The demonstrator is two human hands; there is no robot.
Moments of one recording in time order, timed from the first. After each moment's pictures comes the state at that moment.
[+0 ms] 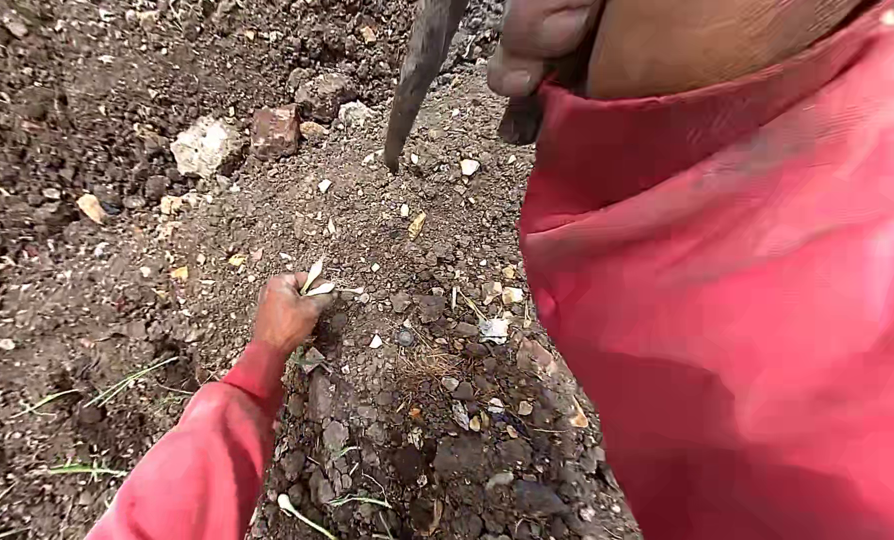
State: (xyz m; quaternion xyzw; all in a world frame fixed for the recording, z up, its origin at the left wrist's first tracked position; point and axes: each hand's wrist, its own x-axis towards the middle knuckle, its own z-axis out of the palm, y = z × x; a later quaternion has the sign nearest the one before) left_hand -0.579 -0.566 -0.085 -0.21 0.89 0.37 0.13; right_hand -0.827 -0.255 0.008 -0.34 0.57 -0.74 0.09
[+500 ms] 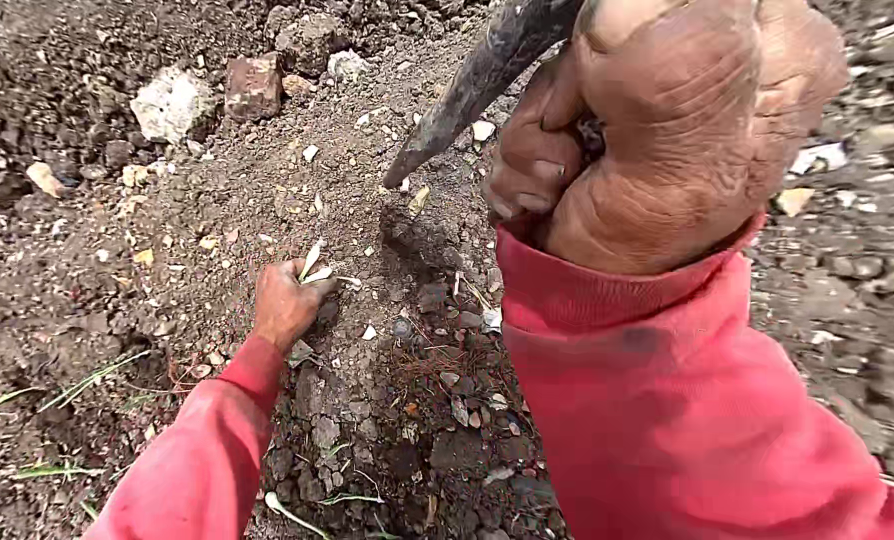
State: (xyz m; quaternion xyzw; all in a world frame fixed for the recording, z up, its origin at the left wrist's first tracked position) left_hand -0.583 -0.553 -0.121 -0.21 0.90 0.36 0.12; right_hand -0.670 -0.329 0.017 -0.22 0.60 -0.76 -0.14
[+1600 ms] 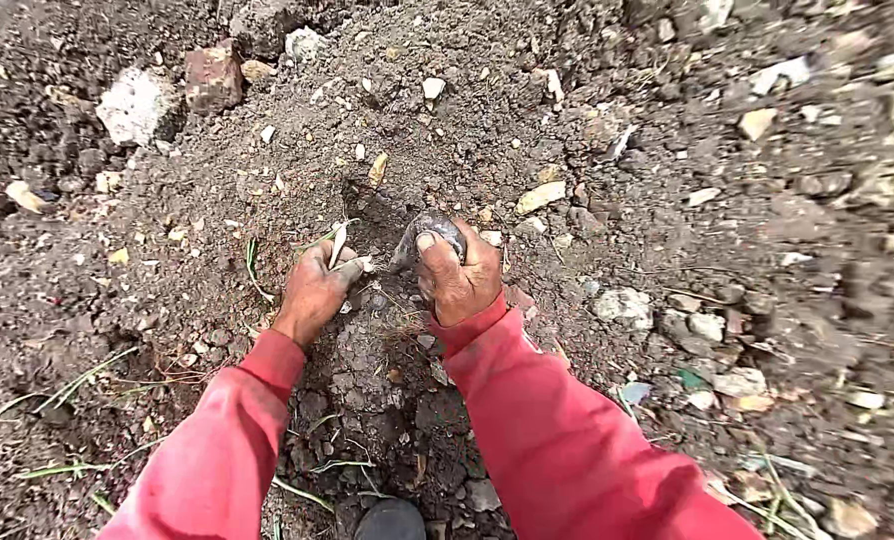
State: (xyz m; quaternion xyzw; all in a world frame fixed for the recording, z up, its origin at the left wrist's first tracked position) left_hand -0.574 -0.481 -0.124 -0.19 0.82 0.50 0.21; right_hand -0.570 -0.288 -0.124 0.01 0.72 -0.69 -0.02
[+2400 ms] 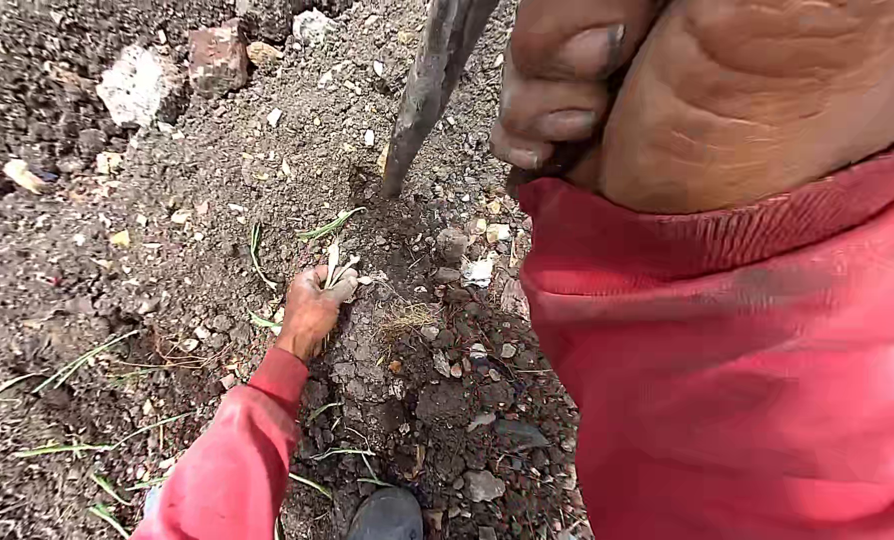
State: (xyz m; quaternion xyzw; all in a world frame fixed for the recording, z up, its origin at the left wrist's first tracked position) left_hand -0.534 -0.490 -0.151 -0.28 0.78 0.53 0.19; right_hand -0.700 -0.232 -0.014 -0.32 0.52 -0.78 0.15
